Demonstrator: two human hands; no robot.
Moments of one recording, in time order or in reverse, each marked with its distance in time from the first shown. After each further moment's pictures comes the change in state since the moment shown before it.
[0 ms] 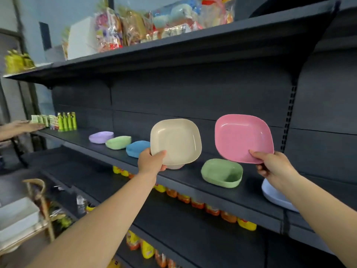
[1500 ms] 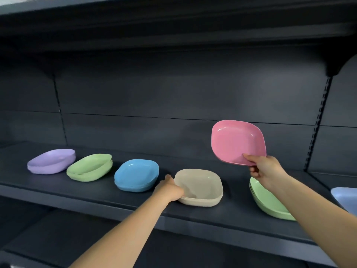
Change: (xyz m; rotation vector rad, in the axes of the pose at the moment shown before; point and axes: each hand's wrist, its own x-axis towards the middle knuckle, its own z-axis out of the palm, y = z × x) left_hand 0.250 -0.097 0.005 1.030 -0.694 -0.076; right_hand 0.139 0.062 0.195 0.050 0.337 0.068
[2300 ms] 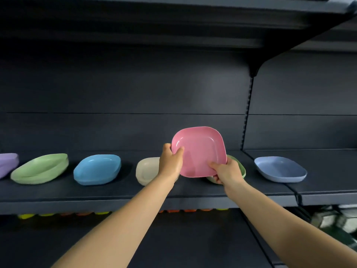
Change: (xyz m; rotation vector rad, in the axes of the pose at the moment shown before) left_hand -0.103 0.083 0.023 -0.797 0.076 0.444; right_hand -0.126 0.020 -0.033 -0.152 0.129 -0.107
